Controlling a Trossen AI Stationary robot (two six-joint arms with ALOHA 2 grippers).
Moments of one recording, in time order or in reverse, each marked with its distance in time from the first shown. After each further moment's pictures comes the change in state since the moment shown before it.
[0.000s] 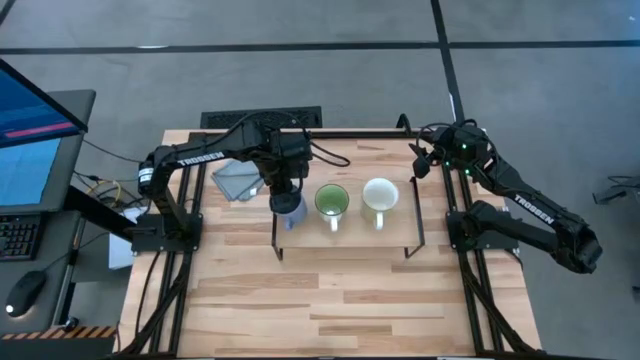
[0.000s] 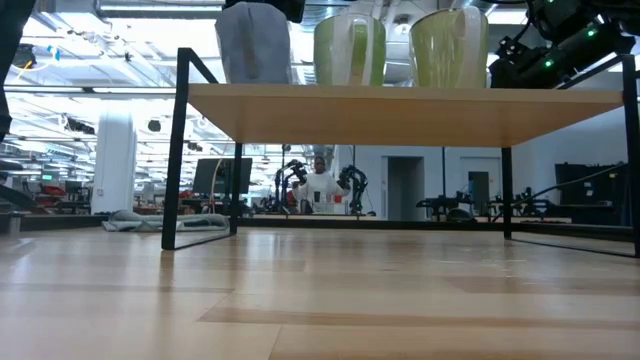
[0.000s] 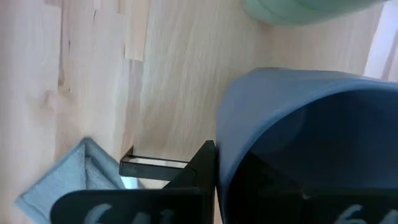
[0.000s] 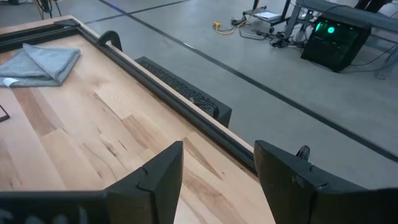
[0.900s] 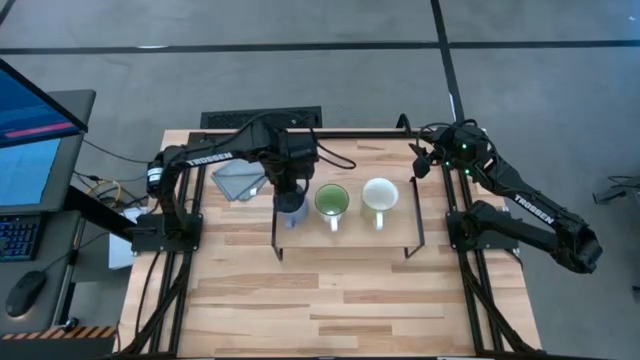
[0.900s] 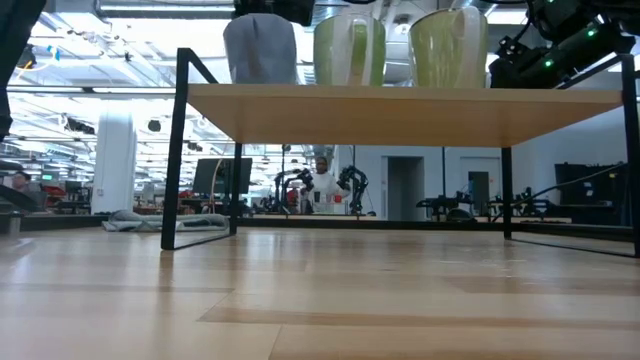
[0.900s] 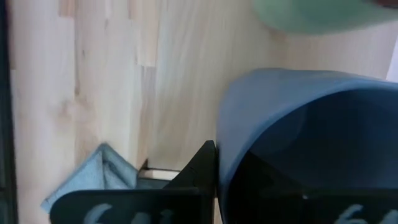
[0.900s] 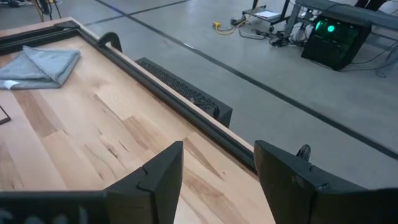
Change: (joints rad) left arm -0.004 0.065 0.069 -0.030 -0.052 0.046; right arm 0.000 0.000 0.000 0.001 0.000 0.012
